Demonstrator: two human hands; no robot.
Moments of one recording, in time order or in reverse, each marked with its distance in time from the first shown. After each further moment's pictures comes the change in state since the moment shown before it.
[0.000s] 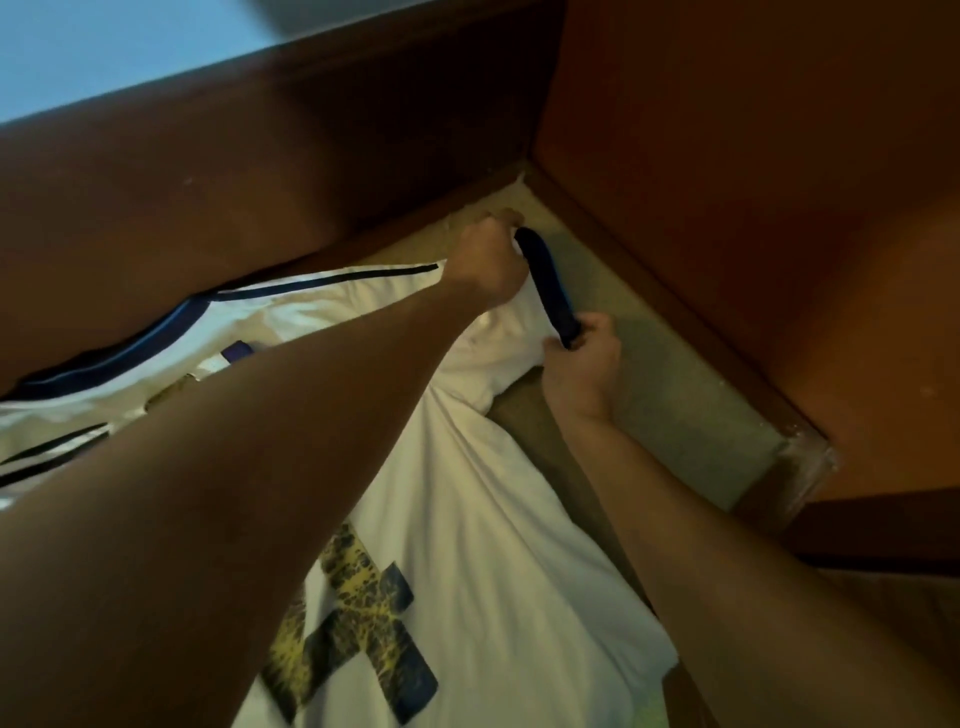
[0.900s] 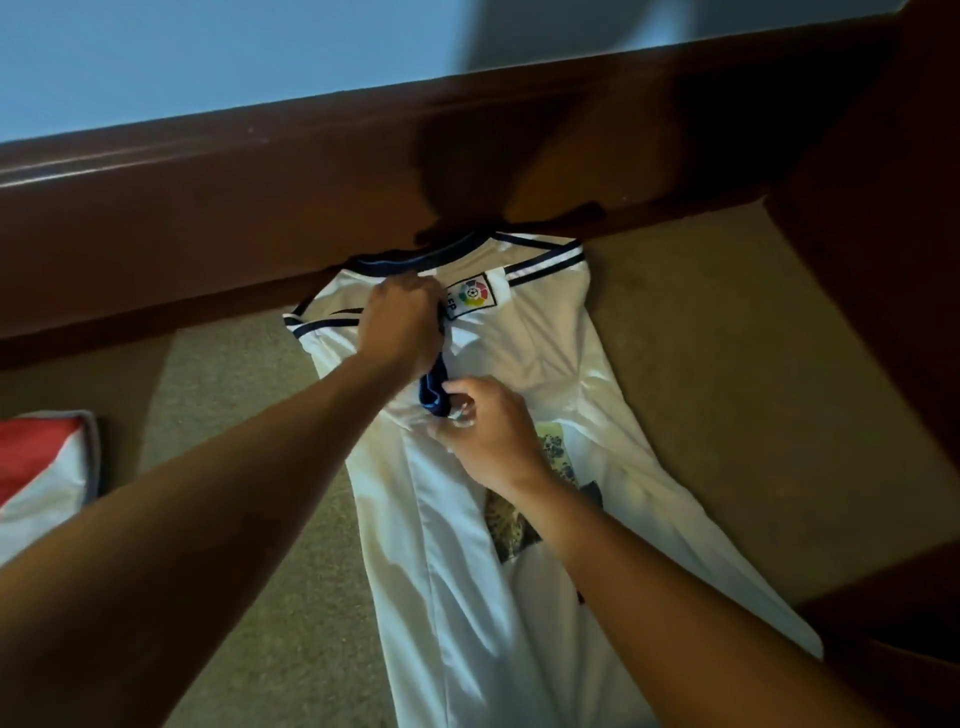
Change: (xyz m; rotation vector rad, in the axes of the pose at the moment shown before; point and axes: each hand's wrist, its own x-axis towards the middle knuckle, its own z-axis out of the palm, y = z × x) left_hand -0.238 -0.190 -0.183 0.561 0.185 -0.248; right_hand -0.254 -0.060 0.114 -0.187 -0.881 -0.521
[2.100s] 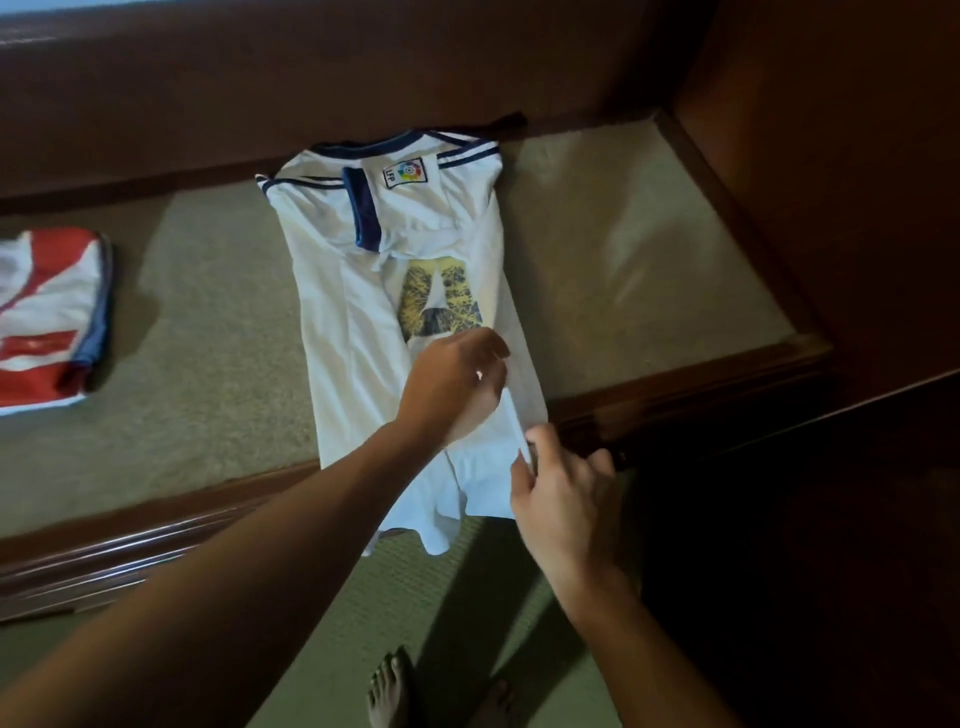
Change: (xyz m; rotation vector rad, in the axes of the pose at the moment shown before) left_hand -0.281 0.202 0.021 -0.538 0.181 0.079; right_hand -0.331 0.103 -0.073 -0.597 0.483 -0.129
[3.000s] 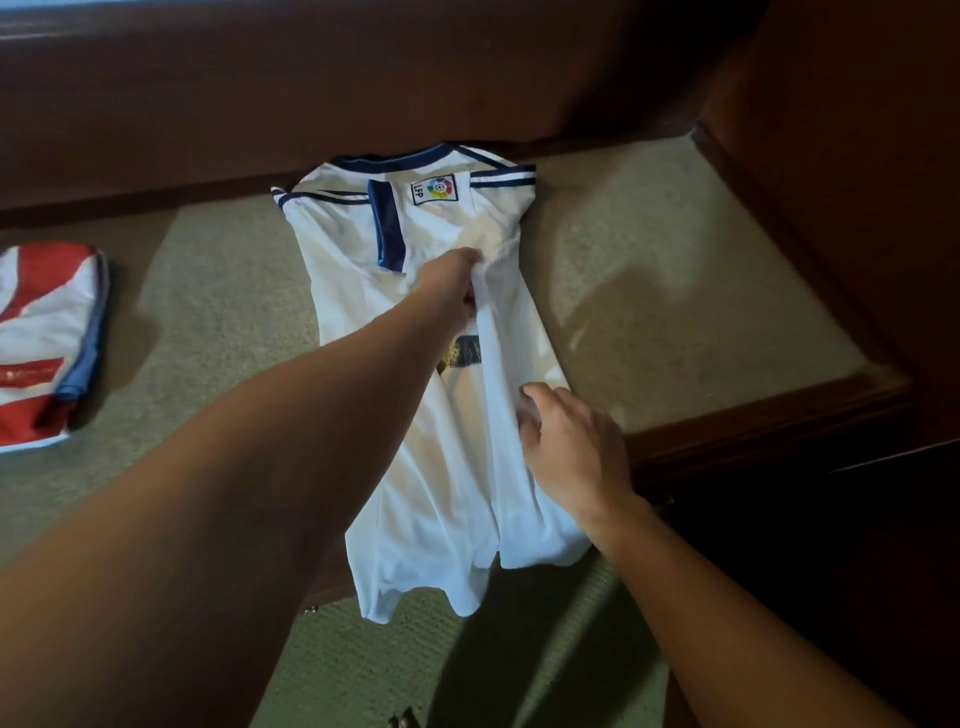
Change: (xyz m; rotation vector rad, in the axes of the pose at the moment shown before) left_hand 0.155 -0.080 -0.003 -0.969 0.167 -1.053; right_hand 0.096 -0.012 0.067 0.006 -0.266 -0.099
